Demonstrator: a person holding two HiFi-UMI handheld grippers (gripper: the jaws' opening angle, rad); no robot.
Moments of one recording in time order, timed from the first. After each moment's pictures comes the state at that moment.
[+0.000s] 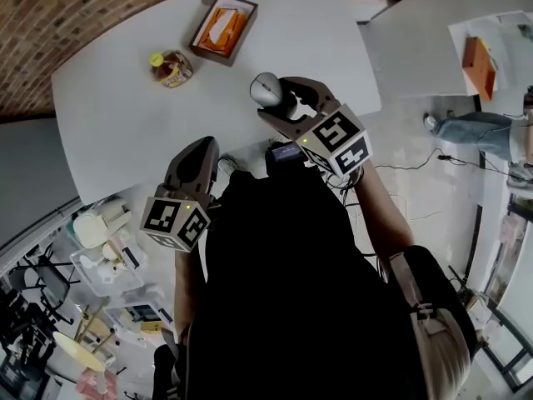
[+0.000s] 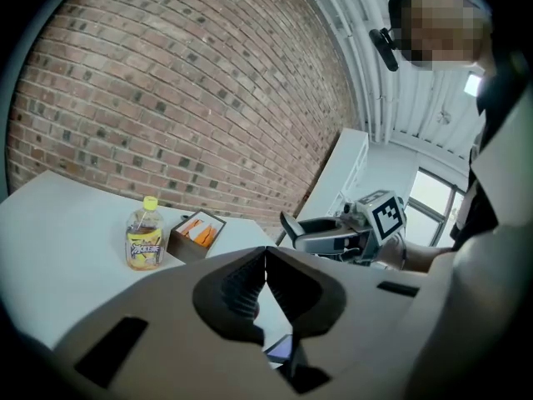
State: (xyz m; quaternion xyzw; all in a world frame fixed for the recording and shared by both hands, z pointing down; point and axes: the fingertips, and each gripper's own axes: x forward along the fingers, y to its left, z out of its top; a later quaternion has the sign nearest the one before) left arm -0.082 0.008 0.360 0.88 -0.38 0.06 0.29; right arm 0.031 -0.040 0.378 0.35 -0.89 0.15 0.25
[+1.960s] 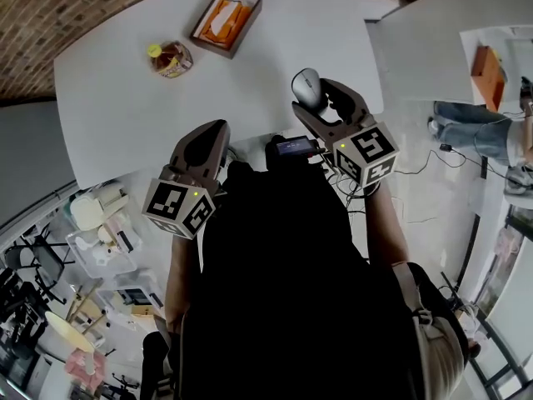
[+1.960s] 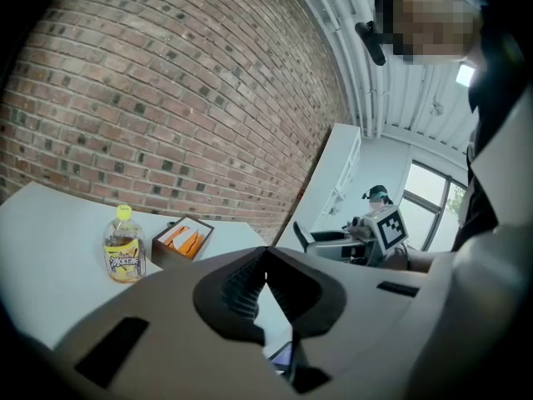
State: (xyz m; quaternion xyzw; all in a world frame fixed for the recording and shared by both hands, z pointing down) left arm -0.034 -0.004 0.346 0.89 -0.37 0.07 0.26; right arm 0.118 -0.032 0.375 0.42 -0.87 0.18 0.18
